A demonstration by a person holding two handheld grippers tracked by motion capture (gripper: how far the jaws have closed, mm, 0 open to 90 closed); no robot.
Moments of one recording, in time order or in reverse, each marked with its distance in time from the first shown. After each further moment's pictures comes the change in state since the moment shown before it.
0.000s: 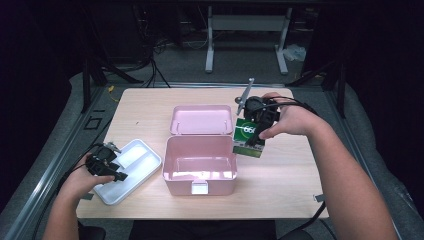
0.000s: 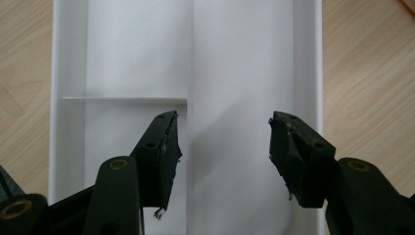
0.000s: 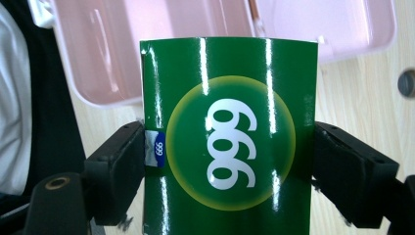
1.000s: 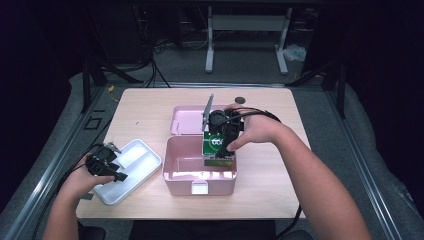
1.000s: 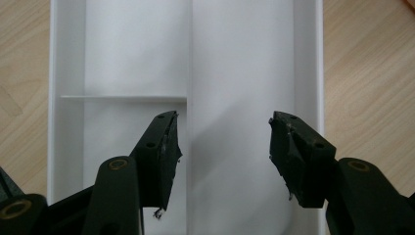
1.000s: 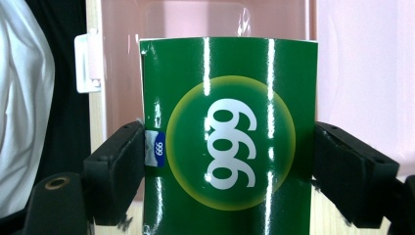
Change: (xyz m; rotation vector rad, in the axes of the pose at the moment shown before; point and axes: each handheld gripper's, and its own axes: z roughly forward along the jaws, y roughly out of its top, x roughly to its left) left arm 0.000 0.000 0.001 0.006 -0.006 0.003; right arm 0.034 0.067 0.042 -0.028 0.066 -0.168
